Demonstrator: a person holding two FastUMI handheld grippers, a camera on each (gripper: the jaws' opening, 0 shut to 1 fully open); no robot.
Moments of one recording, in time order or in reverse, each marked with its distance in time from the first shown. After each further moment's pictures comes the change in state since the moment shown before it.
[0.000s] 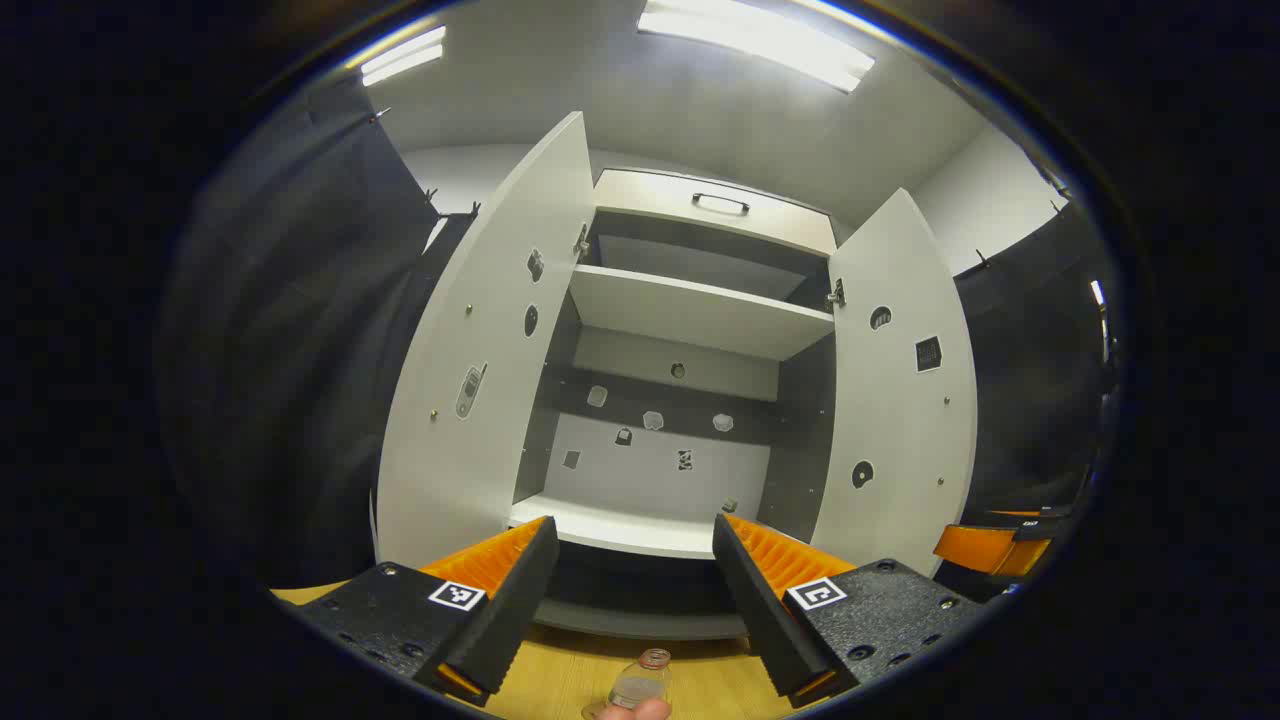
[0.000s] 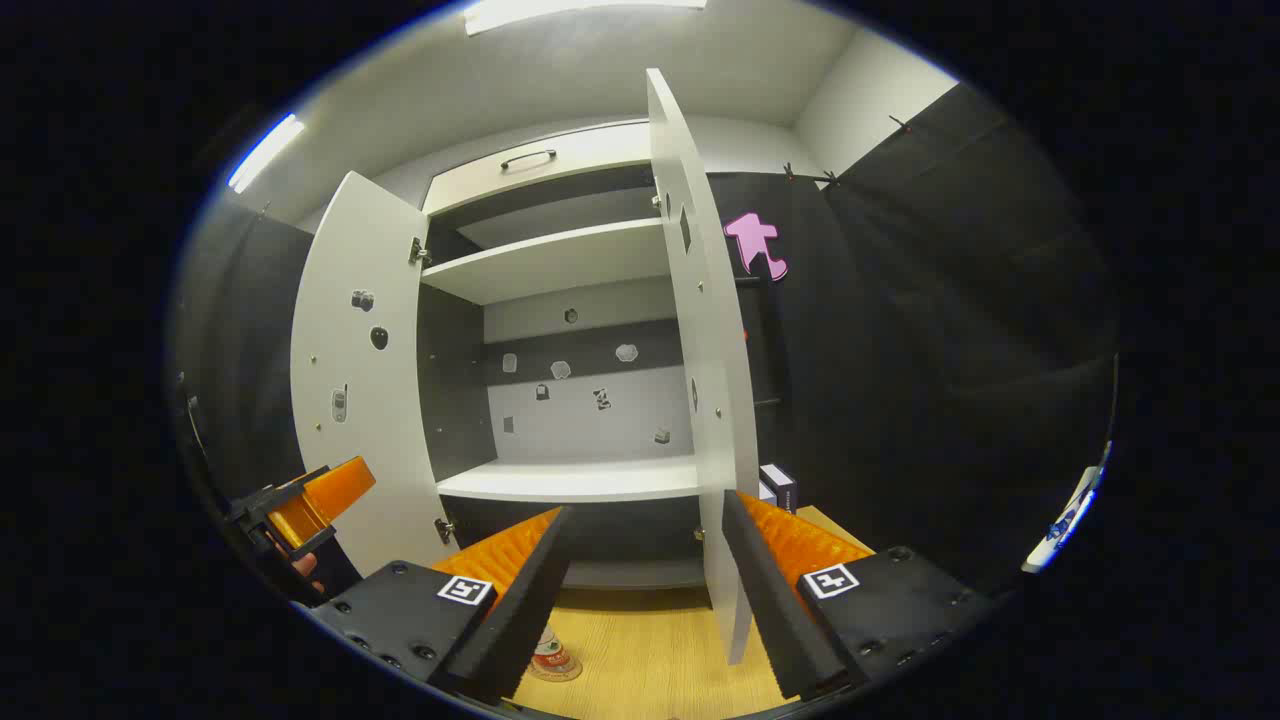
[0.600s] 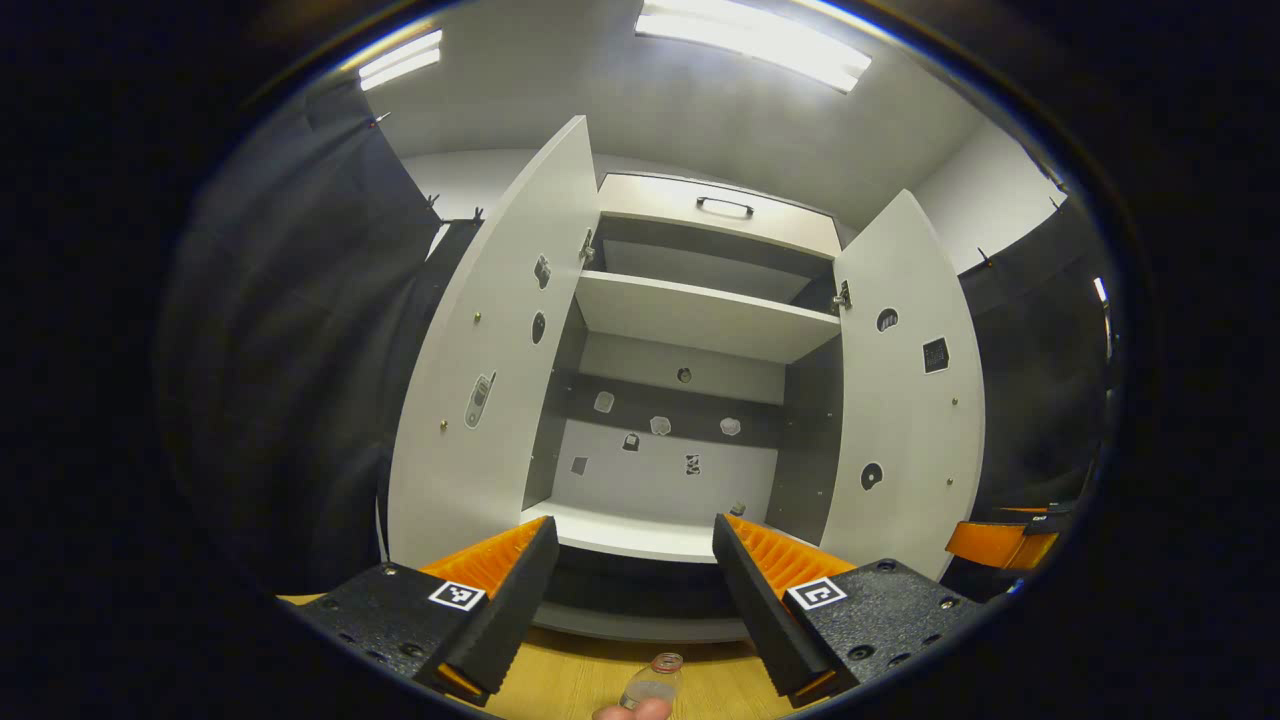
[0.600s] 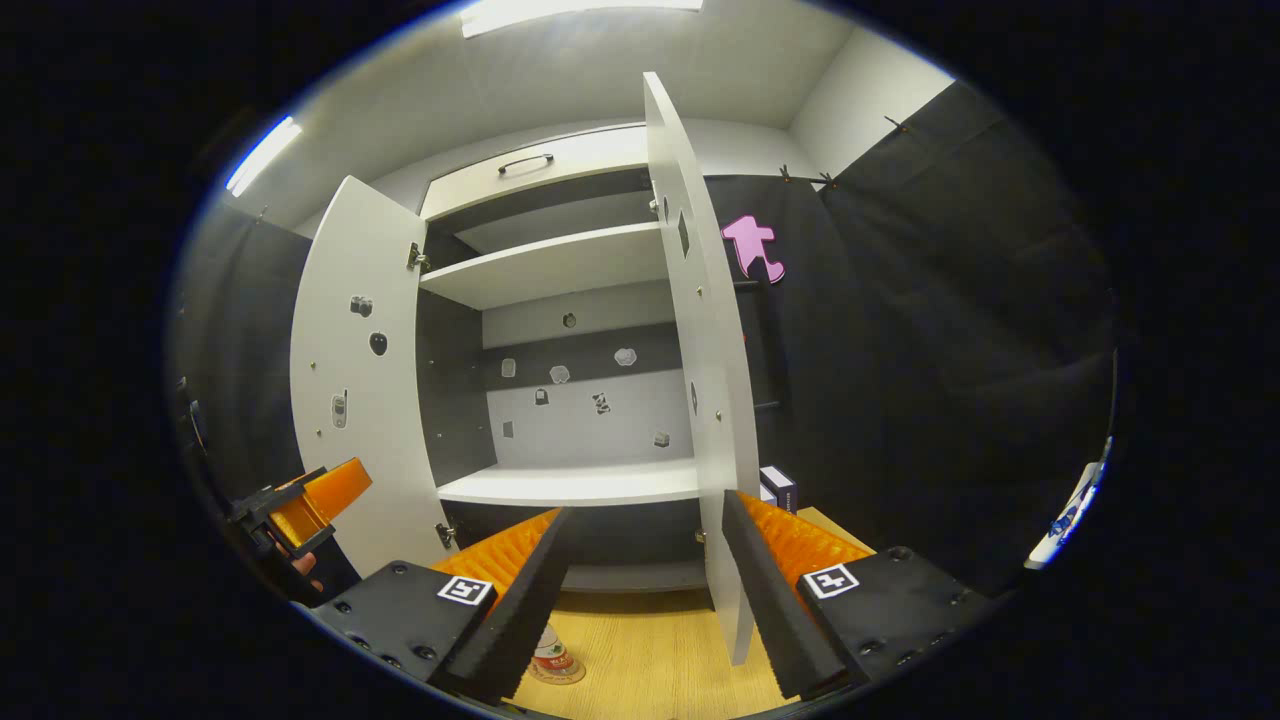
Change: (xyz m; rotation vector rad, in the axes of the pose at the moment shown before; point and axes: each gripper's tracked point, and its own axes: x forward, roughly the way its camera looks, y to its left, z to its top) left arm 0.002 0.008 0.006 0.008 -0.014 0.009; right arm -0.001 0.003 0.002 0.005 -0.011 -0.005
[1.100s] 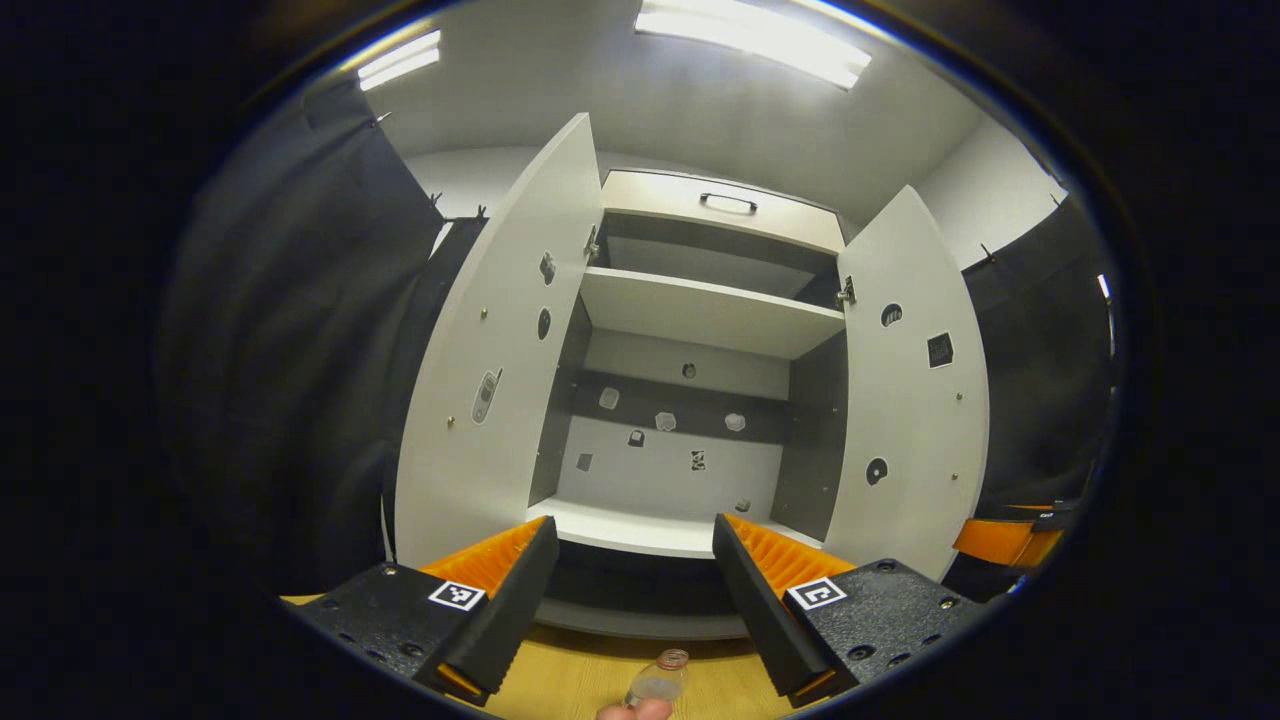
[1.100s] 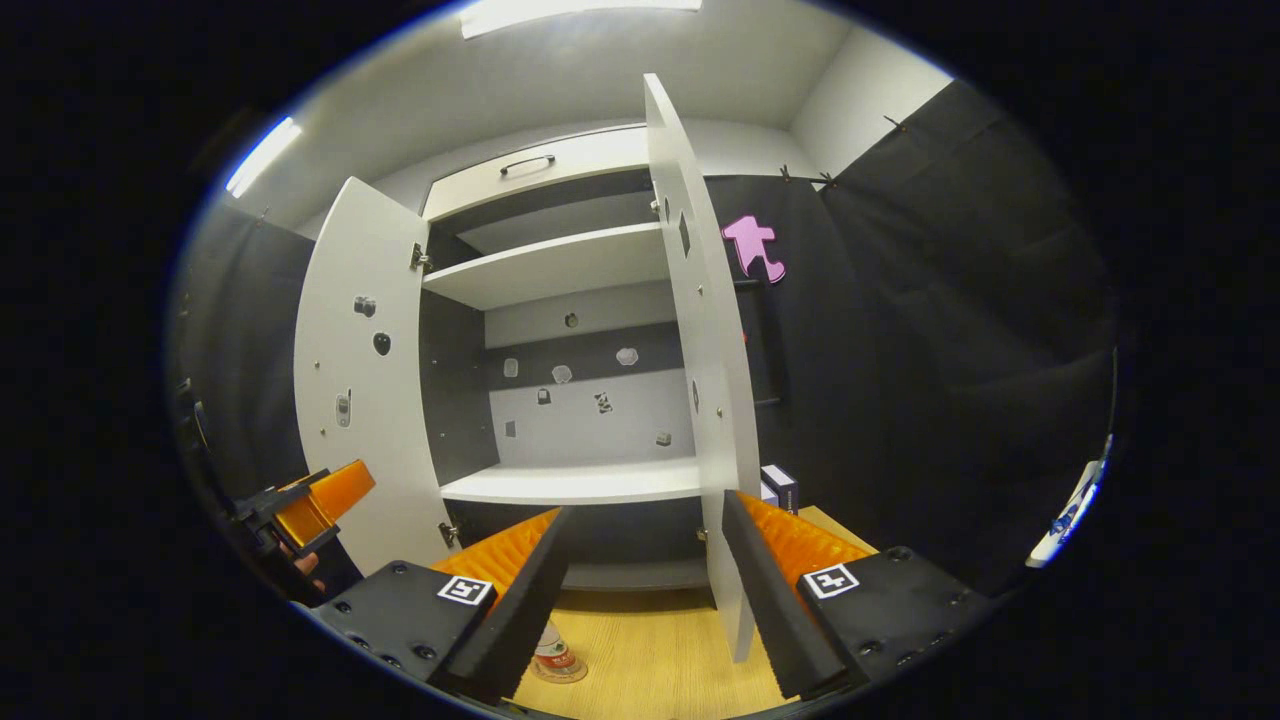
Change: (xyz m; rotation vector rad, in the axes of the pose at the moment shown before) left arm -0.002 0.004 -0.003 0.010 0.011 0.013; right arm -0.005 0.000 -0.002 0.005 -0.002 0.006
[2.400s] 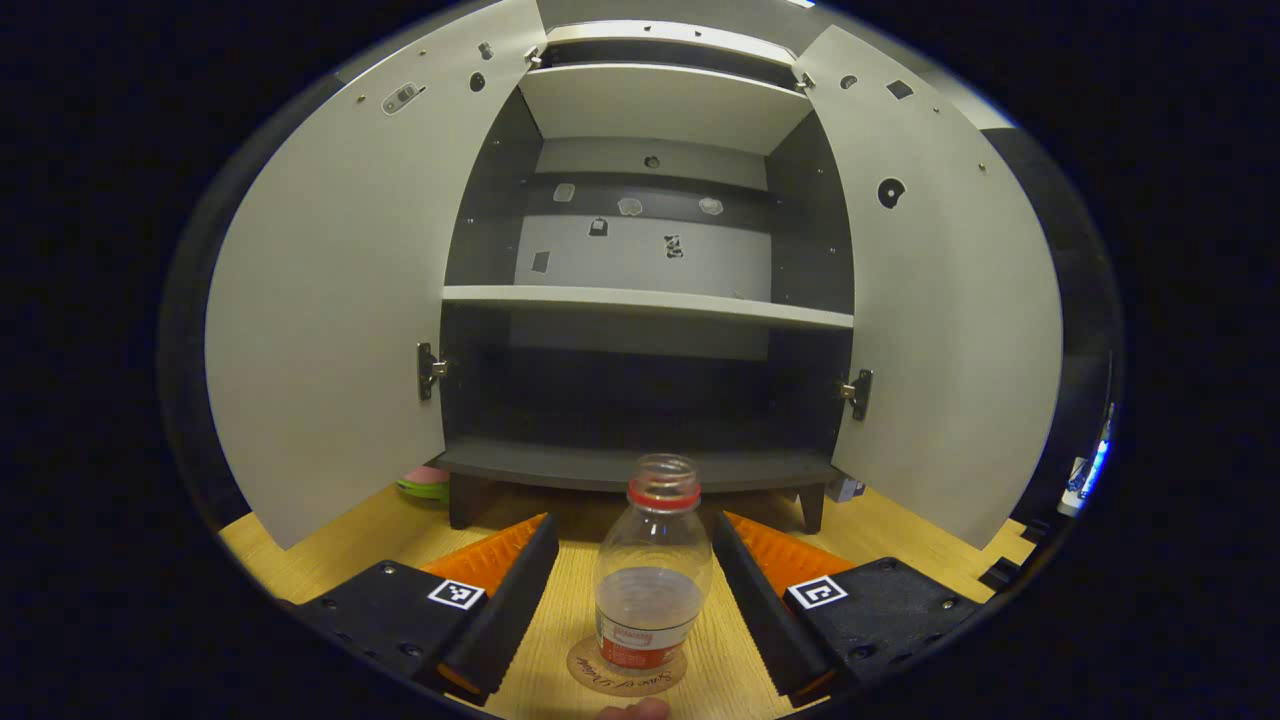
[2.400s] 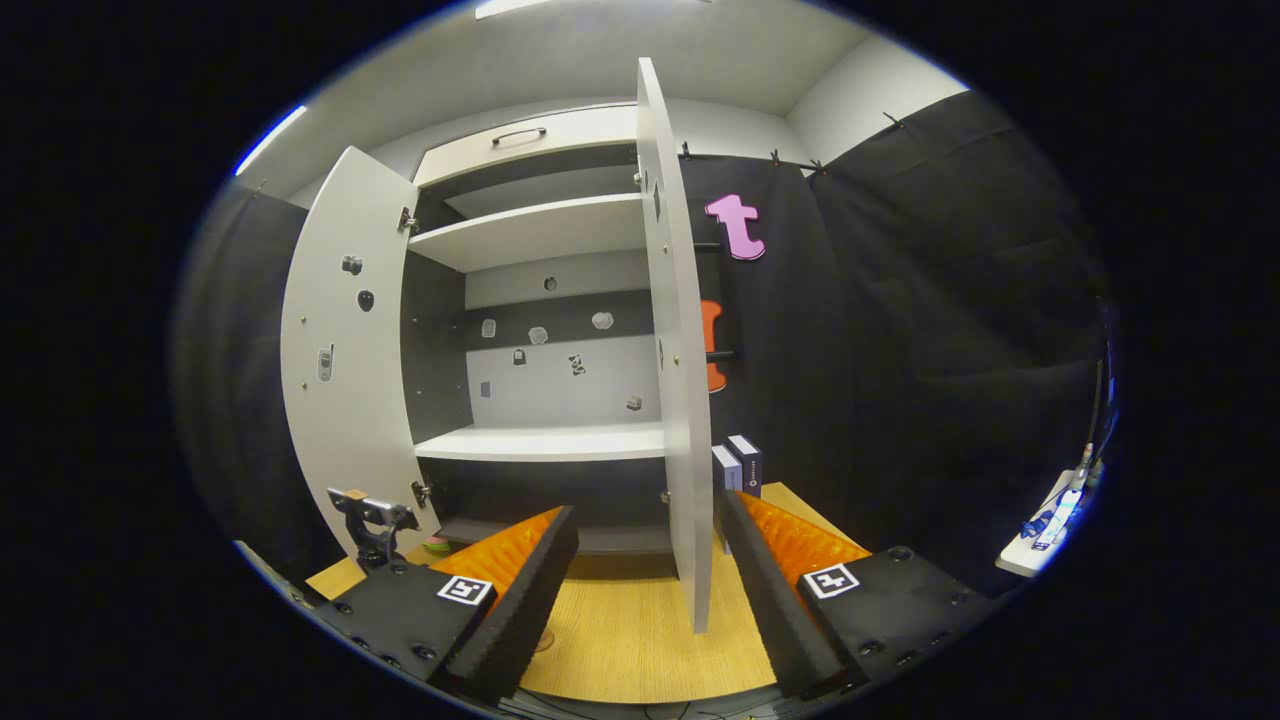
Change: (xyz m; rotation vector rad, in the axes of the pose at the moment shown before) left arm 0.019 -0.027 -0.300 0.107 0.401 -0.071; right arm -0.026 -0.031 -0.031 -0.054 0.087 -0.070
